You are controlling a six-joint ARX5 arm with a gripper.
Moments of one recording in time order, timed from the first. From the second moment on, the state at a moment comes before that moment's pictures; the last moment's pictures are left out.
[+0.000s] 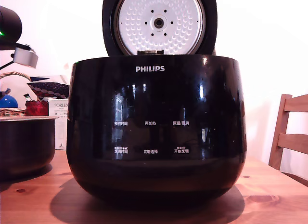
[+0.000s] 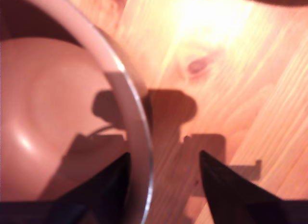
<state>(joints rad) -0.16 1.52 1.06 -0.93 0.03 0.97</state>
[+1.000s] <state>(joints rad) -0.16 1.53 1.13 -1.02 -0.04 1.02</state>
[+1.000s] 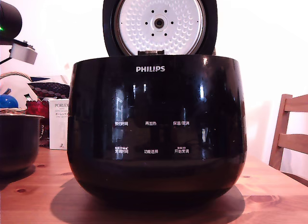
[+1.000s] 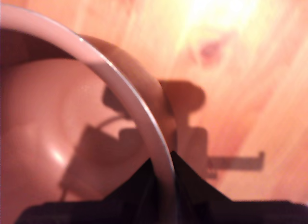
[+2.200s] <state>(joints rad) -0.38 1.42 1.55 -1.38 -0.07 0.70</state>
